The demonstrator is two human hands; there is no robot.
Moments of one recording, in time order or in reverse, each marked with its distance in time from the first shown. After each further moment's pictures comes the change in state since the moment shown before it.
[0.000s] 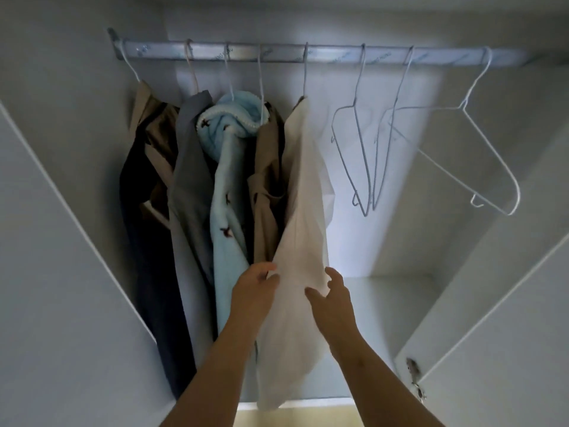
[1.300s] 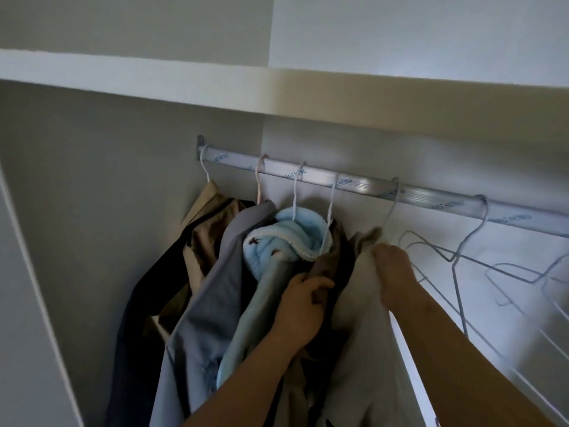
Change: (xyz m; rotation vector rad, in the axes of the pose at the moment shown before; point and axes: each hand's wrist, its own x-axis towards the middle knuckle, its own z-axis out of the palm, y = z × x) left_hand 0.198 0.138 0.008 0.289 0.193 0.415; right_hand 0.264 -0.243 -0.018 0.048 -0.029 -0.252
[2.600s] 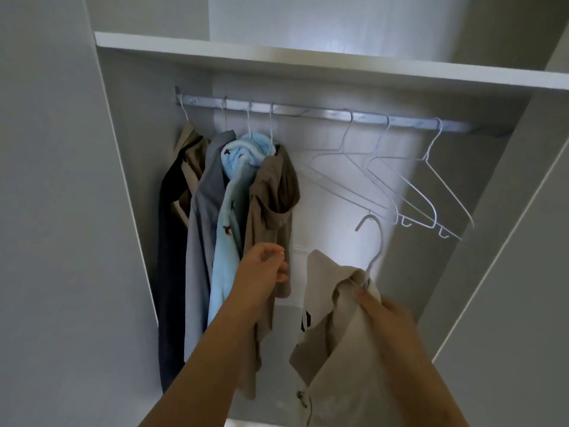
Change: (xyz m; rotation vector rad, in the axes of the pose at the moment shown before) left_hand -0.322 0.068 -0.059 -0.575 -0.079 -0.291; right_hand -0.431 0.131 -0.129 0.129 0.078 0.130
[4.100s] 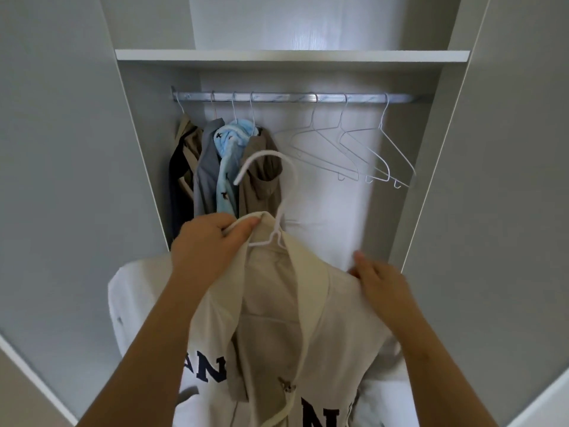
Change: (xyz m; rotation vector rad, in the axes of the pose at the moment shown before) left_hand -0.176 0.042 -0.050 0.811 0.245 0.612; right_hand -0.129 0.033 -0.077 -0.395 0.006 -0.257
